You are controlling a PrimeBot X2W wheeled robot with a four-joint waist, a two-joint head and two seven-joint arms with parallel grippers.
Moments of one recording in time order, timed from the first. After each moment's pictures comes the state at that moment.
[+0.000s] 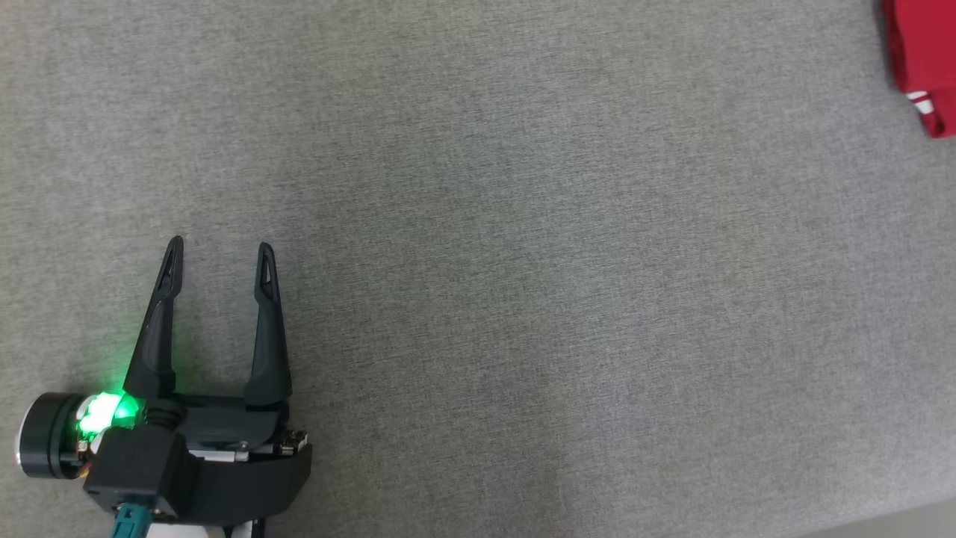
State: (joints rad) left arm -0.18 0.10 -0.08 -0.19 -0.03 -0.01 -0.26; right arm -1.31 -0.88 0.68 0.97 0.63 0.13 -0.18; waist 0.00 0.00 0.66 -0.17
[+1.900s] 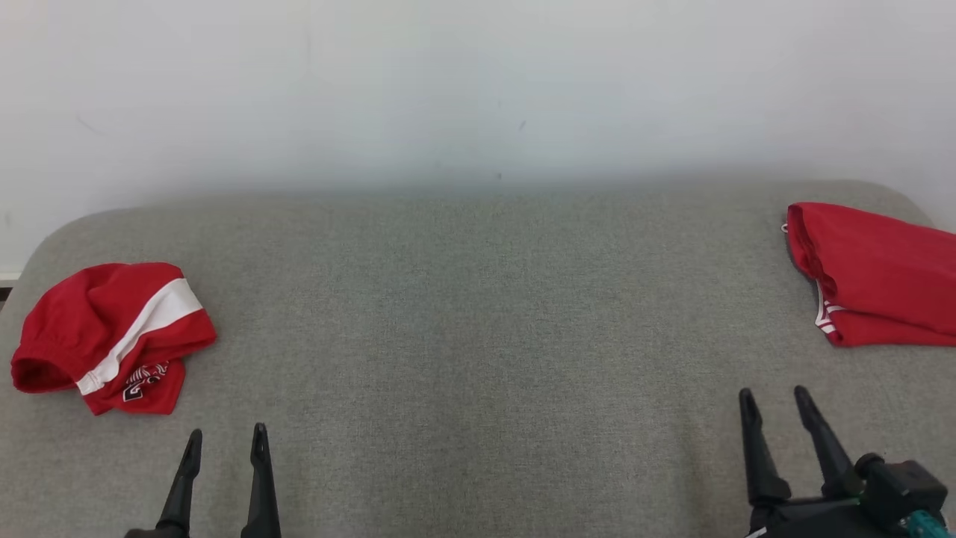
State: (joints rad) left arm 0.05 0.05 0.02 0.08 -0.16 -0.08 -0.26; right arm -0.02 -0.18 0.06 0.20 0.33 0.13 -0.26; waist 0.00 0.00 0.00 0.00
